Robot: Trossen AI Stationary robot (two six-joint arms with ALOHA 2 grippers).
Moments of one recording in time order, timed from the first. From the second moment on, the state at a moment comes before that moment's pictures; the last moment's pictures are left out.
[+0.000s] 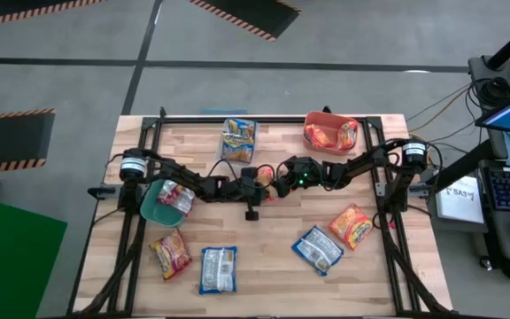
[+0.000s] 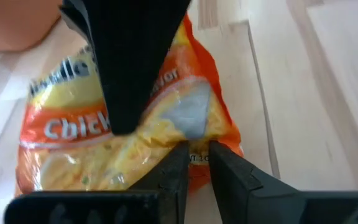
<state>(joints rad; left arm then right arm) 0.02 1.96 0.90 0.44 -0.19 0.20 -0.21 1.79 0.62 0.61 -0.07 0.77</state>
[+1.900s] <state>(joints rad) -0.03 1.36 0.64 0.43 -0.20 0.18 -0.72 1.49 1.47 -1.35 0.08 0.51</state>
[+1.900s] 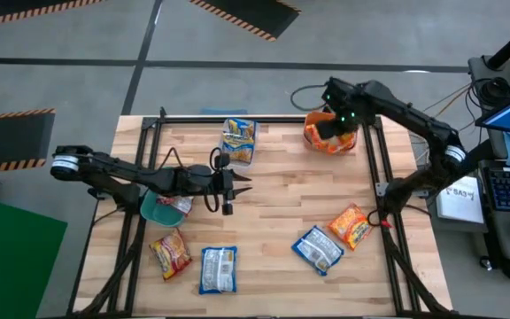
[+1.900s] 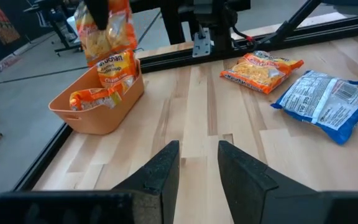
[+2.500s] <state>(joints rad) -0.03 1.36 0.64 0.43 -0.20 0.18 -0.88 1.80 1.45 -1.21 0.16 0.37</state>
